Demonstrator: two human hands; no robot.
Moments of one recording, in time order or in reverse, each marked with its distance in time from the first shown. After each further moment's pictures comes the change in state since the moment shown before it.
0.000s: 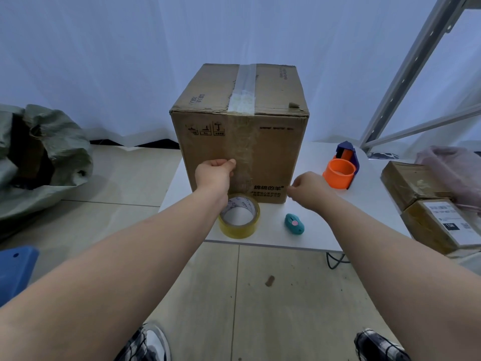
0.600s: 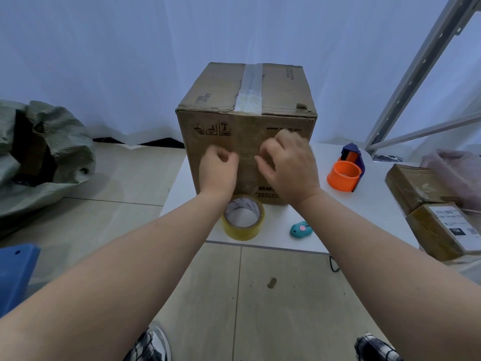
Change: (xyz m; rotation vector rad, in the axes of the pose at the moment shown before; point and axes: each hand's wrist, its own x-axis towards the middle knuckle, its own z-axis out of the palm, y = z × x) left_hand -0.006 0.013 -0.008 0.325 0.033 0.412; right_hand -0.012 -0.060 0.007 -0.238 0.733 -0.738
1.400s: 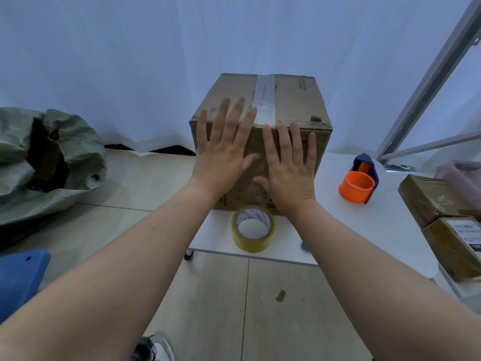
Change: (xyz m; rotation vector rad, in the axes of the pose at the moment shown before) left_hand 0.047 -0.002 -0.023 1.018 0.167 1.003; right_hand 0.006 -0.003 0.036 -0.376 0.020 -0.012
